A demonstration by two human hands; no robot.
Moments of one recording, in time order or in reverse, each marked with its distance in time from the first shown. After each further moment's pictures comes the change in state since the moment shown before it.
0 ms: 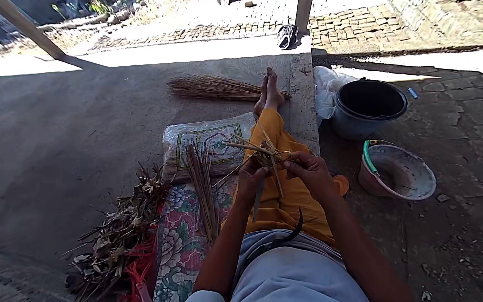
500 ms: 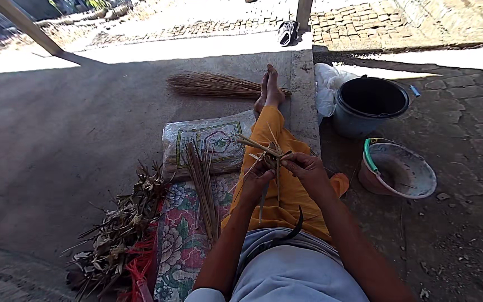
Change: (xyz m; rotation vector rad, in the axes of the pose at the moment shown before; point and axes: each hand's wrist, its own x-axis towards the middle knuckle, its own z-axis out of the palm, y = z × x) left_hand -0.005 -0.005 0.003 0.094 -0.059 -0.061; right_hand 0.000 0.004 0.008 -0.214 0.111 0.008
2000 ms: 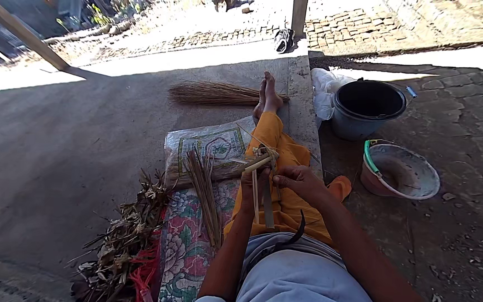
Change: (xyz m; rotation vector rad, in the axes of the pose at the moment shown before) left_hand 0.005 -0.019 -0.008 0.027 0.040 0.406; right_hand -0.002 -0.005 -0.001 0.096 -0.374 0.062
